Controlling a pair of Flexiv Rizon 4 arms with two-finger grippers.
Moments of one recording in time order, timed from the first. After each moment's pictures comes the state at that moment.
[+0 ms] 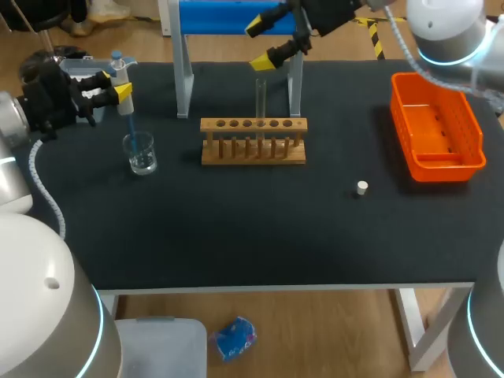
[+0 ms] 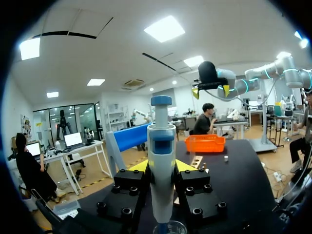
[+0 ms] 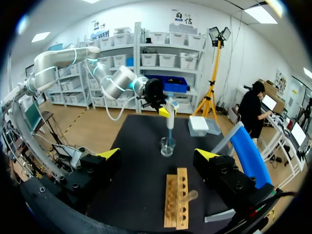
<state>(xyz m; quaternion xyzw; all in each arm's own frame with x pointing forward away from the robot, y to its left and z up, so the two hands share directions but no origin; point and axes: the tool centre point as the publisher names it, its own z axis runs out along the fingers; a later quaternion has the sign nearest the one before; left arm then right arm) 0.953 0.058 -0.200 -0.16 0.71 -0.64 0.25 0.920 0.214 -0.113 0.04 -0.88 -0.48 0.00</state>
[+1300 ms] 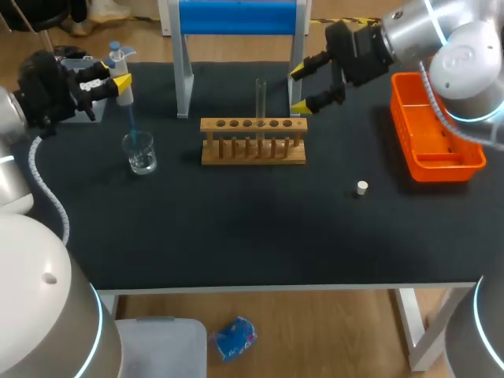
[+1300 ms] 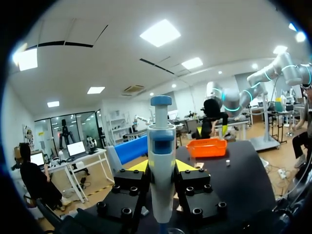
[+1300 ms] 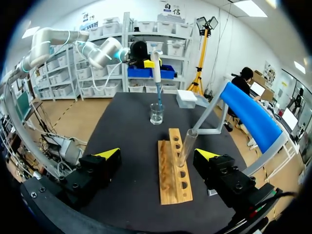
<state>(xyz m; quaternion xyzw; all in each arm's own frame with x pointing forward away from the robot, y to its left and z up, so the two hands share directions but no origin) 0.944 0.051 -0.170 -0.14 0.70 -0.64 0.28 0.939 0.140 -0.224 0.00 -0.89 -0.45 -0.04</state>
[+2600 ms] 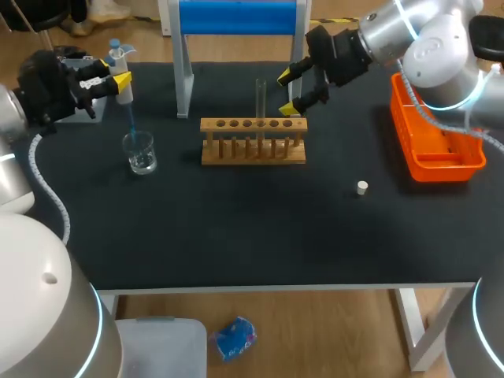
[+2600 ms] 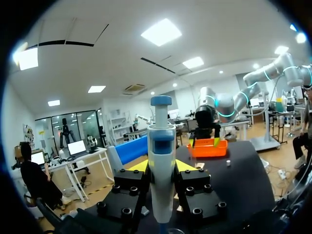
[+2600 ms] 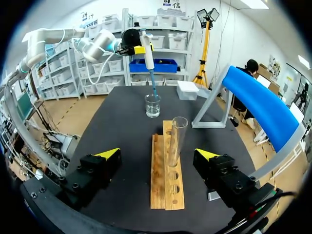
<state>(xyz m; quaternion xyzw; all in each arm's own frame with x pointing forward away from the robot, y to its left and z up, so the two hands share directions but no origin) 0.945 0.050 -0.165 -0.15 0.70 -0.64 0.27 0.975 0.159 -0.262 0.00 -0.90 -0.44 -0.01</state>
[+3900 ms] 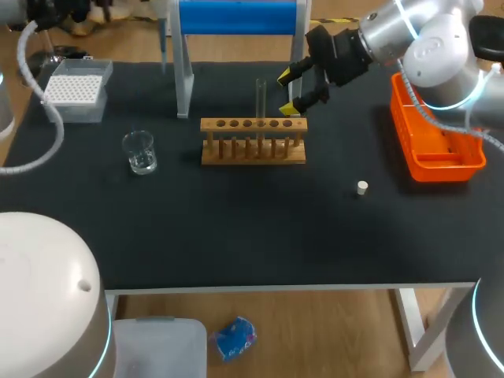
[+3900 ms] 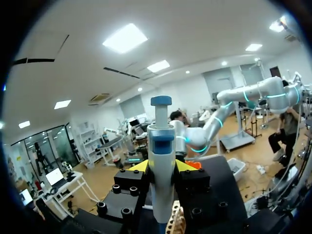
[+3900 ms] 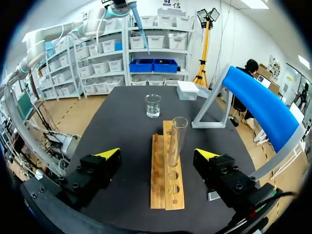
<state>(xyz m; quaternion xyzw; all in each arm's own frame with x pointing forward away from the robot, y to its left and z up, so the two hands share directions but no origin) 0.898 -0.068 0.038 0.00 0.74 -0.64 0.20 0.975 0.158 -0.261 0.00 -0.90 -0.44 -0.01</state>
